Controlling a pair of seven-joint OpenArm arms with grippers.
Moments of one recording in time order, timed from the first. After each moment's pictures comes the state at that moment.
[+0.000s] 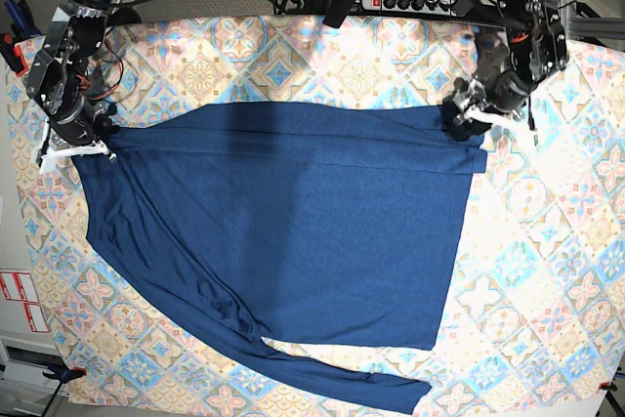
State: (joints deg) left arm 19.4 -12.8 -18.0 89.7 -47.4 -4.0 43.7; right arm -6.4 12.1 31.7 81.5 32.7 1.6 -47.3
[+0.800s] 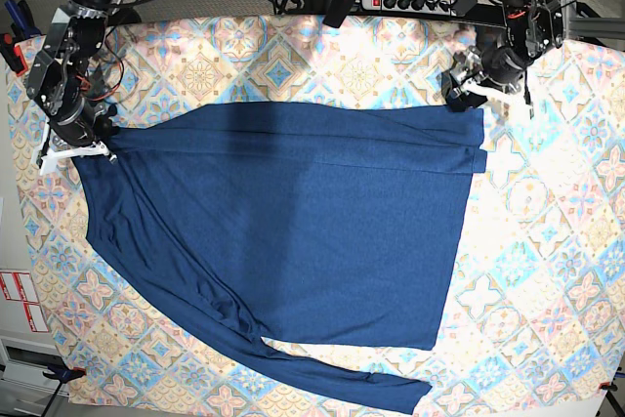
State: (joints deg) left arm 23.7 -12.7 -18.0 89.6 -47.4 -4.1 43.6; right arm -6.2 12.1 31.7 81.5 32.7 1.6 -47.3
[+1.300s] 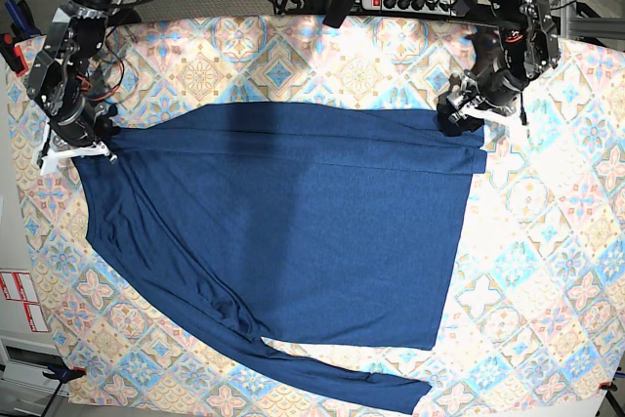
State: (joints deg) left arm 16.5 -11.3 -18.2 81.4 -48.4 -5.1 42.7; right arm -6.1 12.0 31.7 81.5 32.7 1.6 -47.3
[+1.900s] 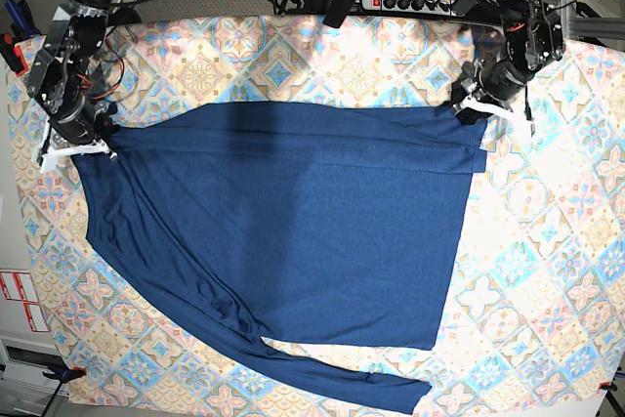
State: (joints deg) left arm 21.3 -12.1 -18.2 91.1 -47.1 -4.3 43.7; right arm -6.7 12.0 31.7 81.5 32.7 1.6 -47.3
